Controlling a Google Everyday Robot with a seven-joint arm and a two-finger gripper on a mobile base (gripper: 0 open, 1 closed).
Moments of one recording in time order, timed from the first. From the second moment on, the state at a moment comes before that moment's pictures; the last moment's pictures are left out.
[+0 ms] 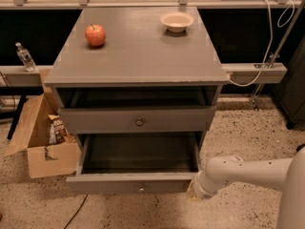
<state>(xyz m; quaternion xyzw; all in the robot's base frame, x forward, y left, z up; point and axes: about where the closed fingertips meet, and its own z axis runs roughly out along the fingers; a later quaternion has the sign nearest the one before) 0.465 -0.159 0.374 -0.68 0.72 0.10 0.13</state>
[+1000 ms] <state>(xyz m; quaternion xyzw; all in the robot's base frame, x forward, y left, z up) 0.515 -0.158 0.376 -0.65 0.73 0.05 0.20</state>
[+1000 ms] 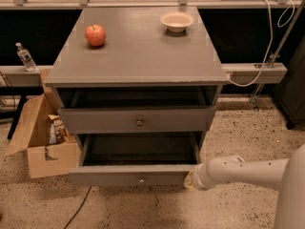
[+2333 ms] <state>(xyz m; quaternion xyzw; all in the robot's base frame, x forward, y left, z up) 0.619 -0.161 0.384 -0.59 0.74 0.01 0.32</state>
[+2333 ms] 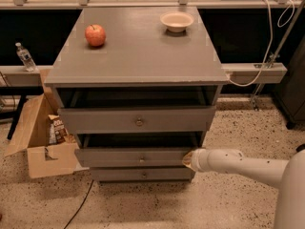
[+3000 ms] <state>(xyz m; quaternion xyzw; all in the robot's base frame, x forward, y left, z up) 0.655 -0.170 0.380 -0.58 0.73 0.03 0.35</state>
